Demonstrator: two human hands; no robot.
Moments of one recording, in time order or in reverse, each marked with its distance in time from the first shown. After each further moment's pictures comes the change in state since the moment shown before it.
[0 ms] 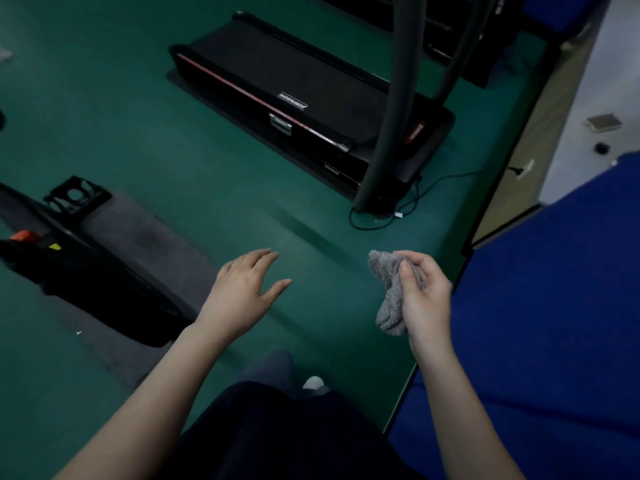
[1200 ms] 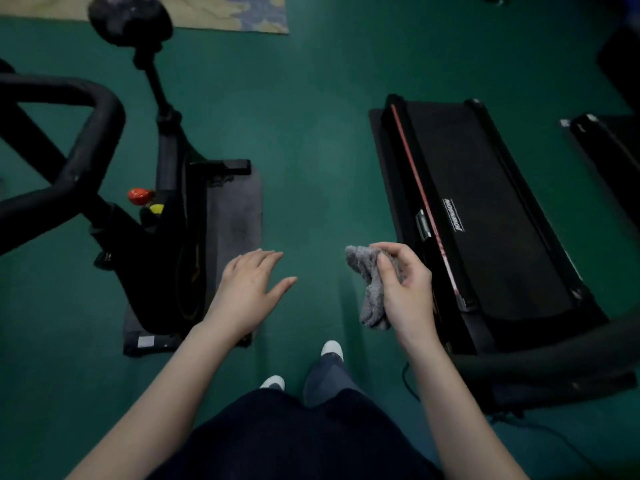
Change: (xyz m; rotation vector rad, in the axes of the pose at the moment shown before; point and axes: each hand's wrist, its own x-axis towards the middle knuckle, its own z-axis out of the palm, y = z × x) left_hand 0.244 -0.127 -0.086 -0.138 0.334 -0.759; right_hand 0.324 -0.138 0.327 -0.068 -0.932 -0.295
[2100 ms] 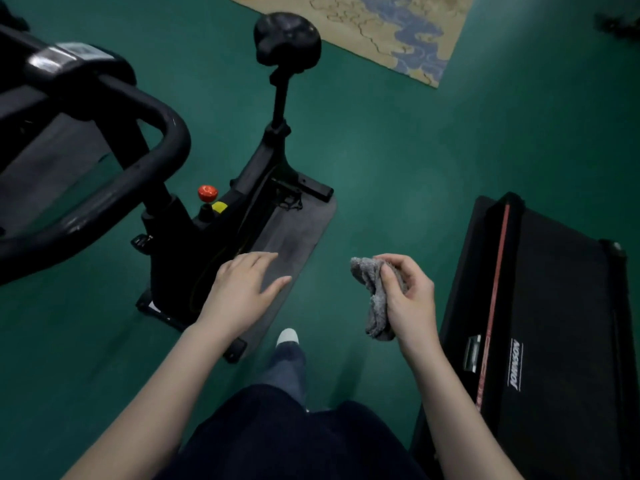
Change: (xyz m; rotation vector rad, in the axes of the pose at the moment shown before) left_hand 0.128 -0.024 -0.029 -0.120 0.223 -0.518; right_hand 0.241 -0.022 0.080 -0.077 -0.522 -0.194
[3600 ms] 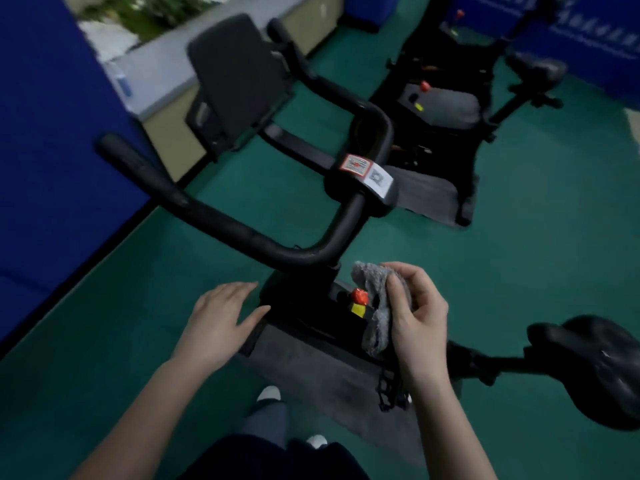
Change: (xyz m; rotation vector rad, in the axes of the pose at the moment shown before) left_hand 0.097 0.056 -0.036 -0.267 0.705 -1.426; right_hand 0.306 -0.156 0.214 0.169 -1.431 -0.530
